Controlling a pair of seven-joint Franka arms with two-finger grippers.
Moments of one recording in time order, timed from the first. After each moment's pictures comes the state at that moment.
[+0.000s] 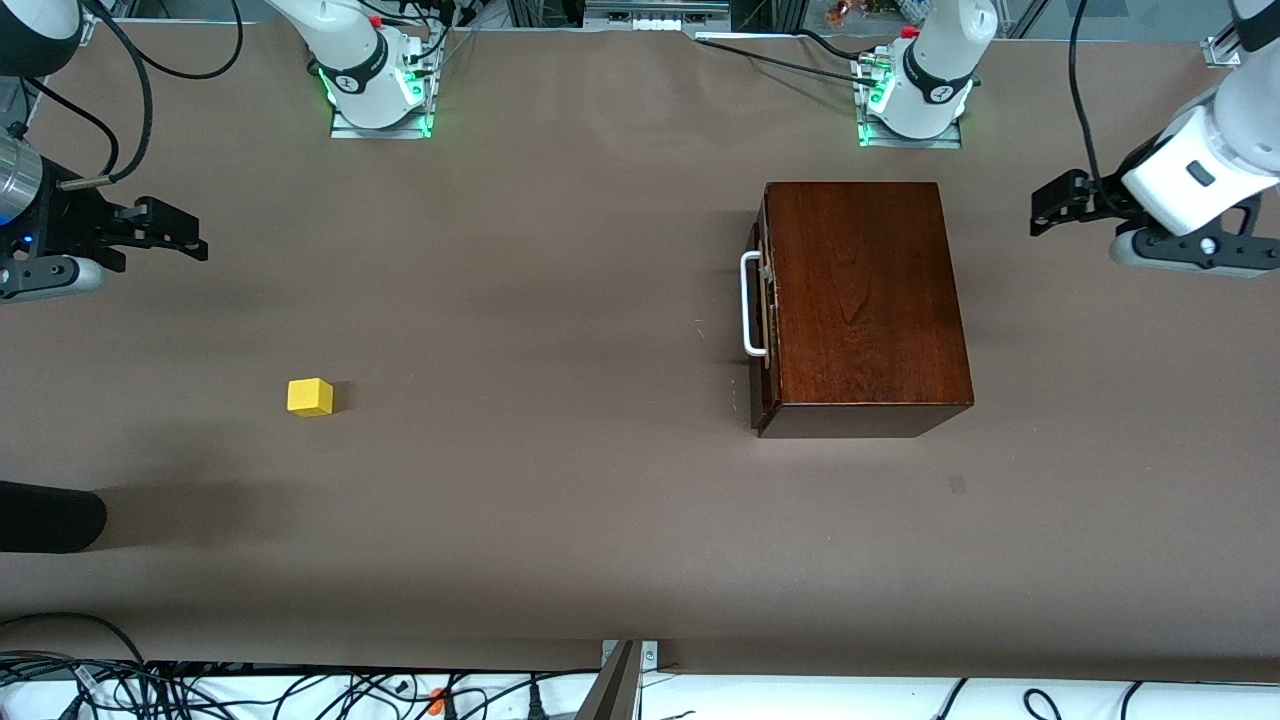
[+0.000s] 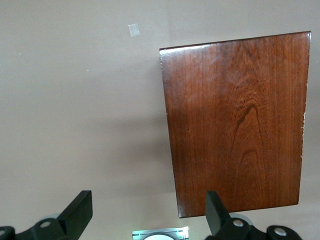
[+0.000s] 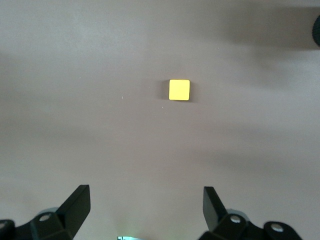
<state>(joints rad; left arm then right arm) -0.06 0.01 -0.03 -1.62 -0.01 1.48 0.01 0.05 0.07 -0.06 -1.58 0.04 1.55 -0.14</state>
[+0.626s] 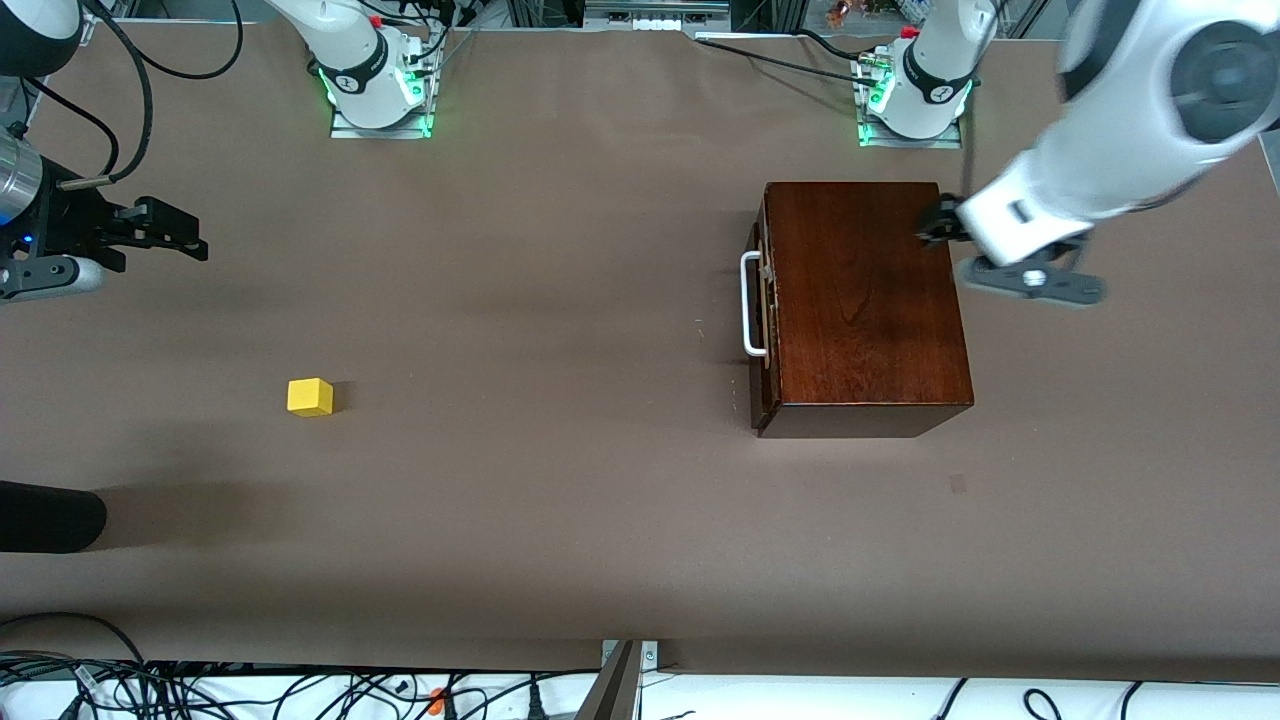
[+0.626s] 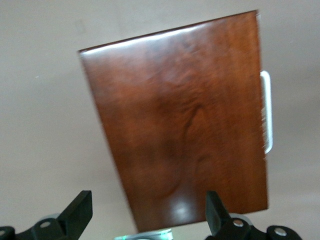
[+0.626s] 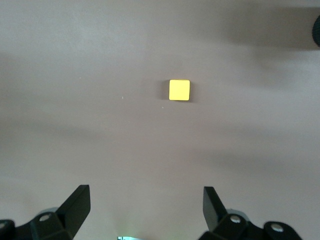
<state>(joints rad) -0.09 0.12 -0.24 -1.62 -0.01 1.54 -0.15 0.05 0.07 -0.06 -1.58 0.04 1.55 -0.14</state>
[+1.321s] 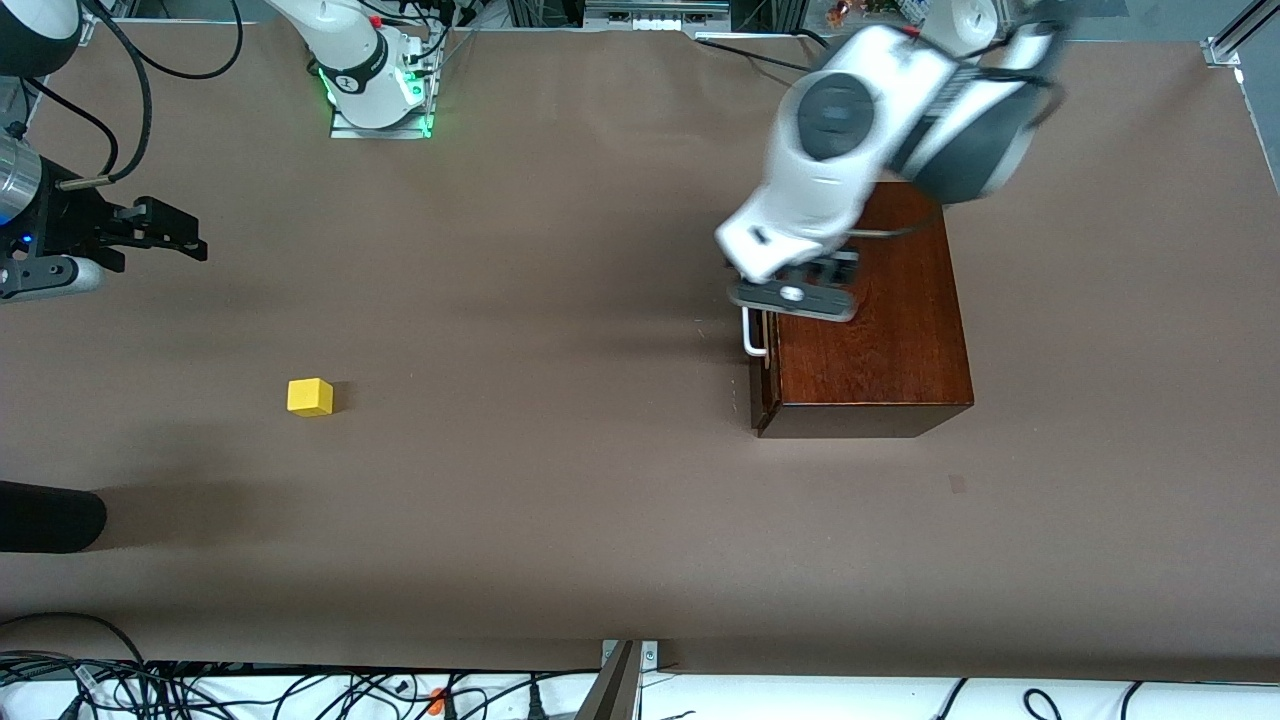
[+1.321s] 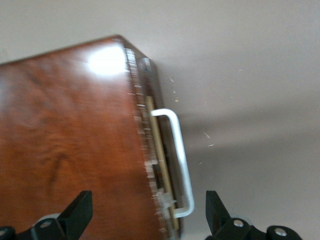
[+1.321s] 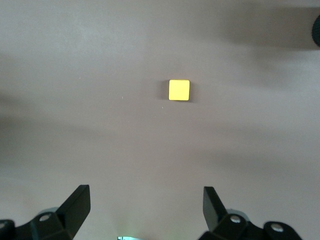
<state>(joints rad) -0.35 0.33 -0.34 -1.62 0.16 1.80 -0.56 0.05 0.07 -0.06 -1.58 0.04 1.55 -0.14</state>
